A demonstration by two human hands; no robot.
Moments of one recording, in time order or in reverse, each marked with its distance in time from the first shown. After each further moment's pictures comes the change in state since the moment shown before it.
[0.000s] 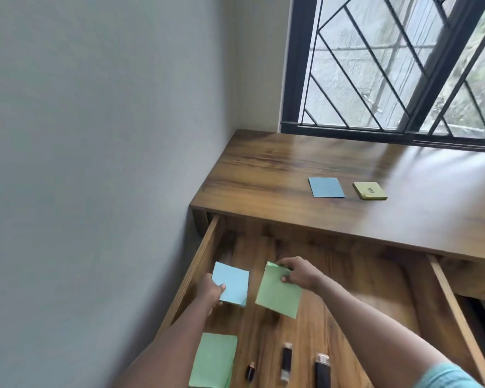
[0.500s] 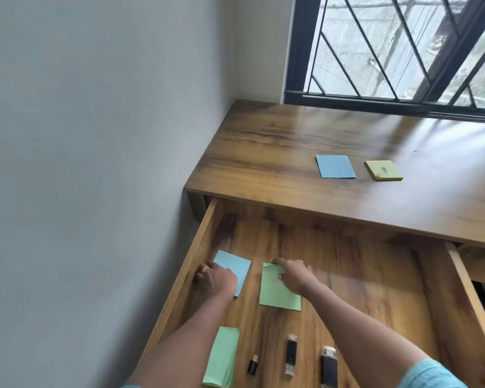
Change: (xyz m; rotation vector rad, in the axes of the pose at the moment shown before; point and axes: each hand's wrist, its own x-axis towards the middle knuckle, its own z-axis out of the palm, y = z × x) left_hand 0.015 0.007 0.037 0.492 0.221 -0.069; right_hand 0.032 0.015 0.052 -0.345 0.002 0.028
